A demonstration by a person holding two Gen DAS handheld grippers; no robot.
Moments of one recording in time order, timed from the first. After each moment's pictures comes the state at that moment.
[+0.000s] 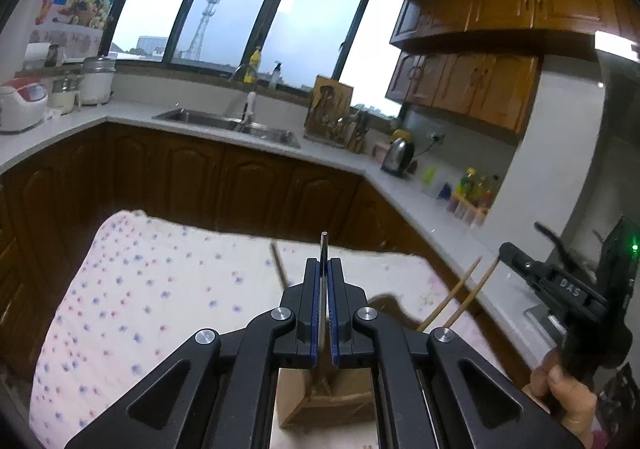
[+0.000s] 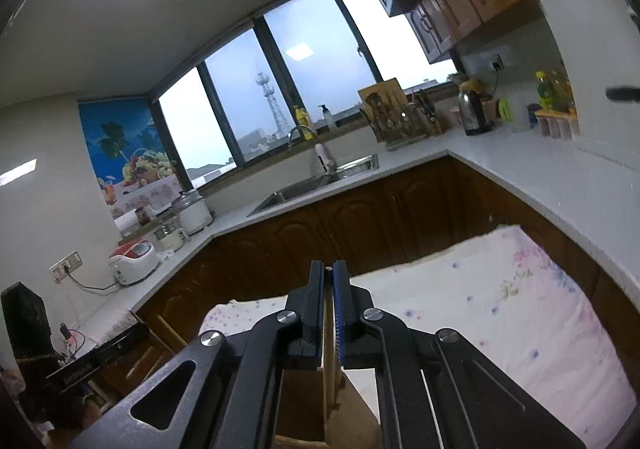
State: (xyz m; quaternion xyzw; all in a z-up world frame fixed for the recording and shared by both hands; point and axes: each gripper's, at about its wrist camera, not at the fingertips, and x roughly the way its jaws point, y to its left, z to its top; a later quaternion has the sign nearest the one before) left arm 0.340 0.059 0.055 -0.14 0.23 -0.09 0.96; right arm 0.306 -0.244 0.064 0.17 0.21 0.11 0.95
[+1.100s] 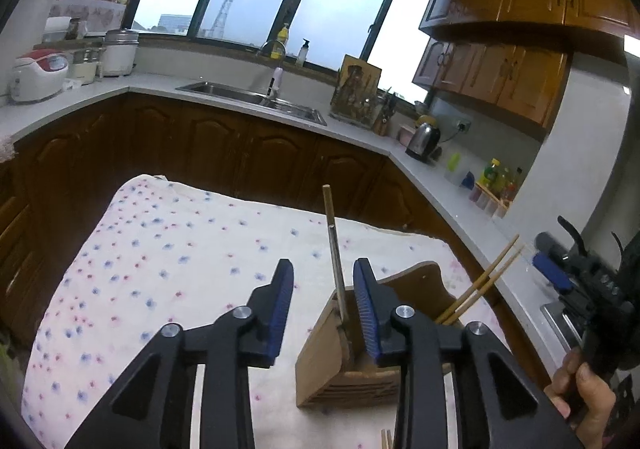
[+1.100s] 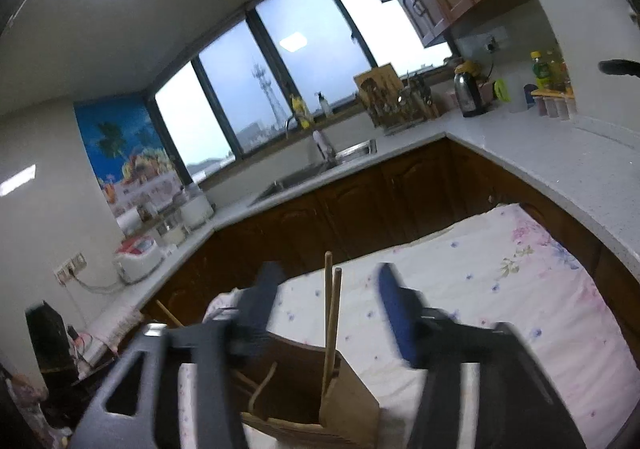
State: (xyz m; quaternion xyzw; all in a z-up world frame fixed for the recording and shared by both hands) left arm 0.329 0.067 0.038 -0.16 0.25 -0.06 0.95; right arm 0.296 -0.256 0.068 0.19 0.22 0.12 0.95
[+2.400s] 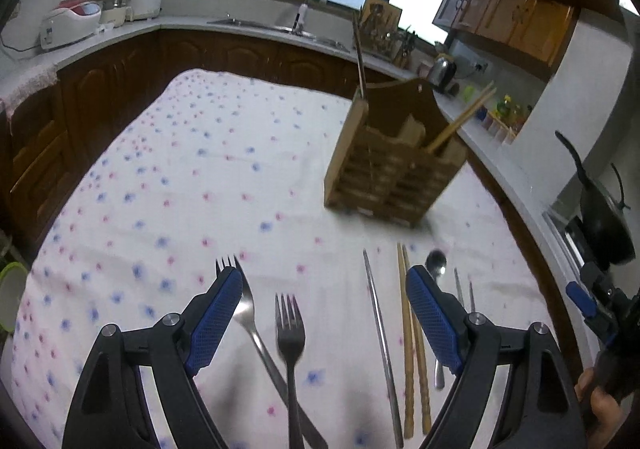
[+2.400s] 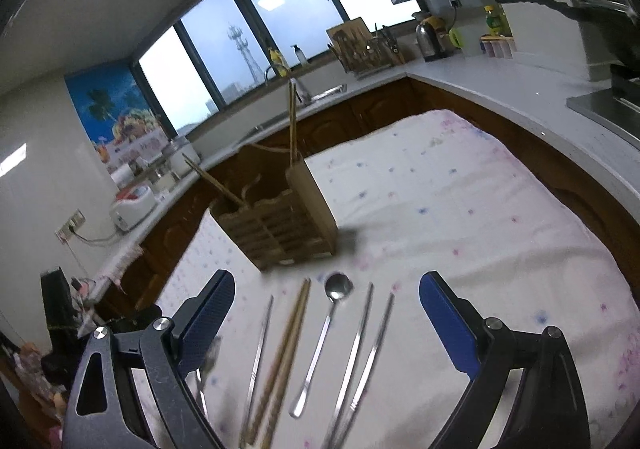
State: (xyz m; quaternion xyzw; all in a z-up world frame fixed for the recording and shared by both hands) left arm 0.133 0.049 0.022 -0.15 0.37 -0.04 0.92; right arm 0.100 -0.280 0.003 0.17 0.32 0.09 0.93
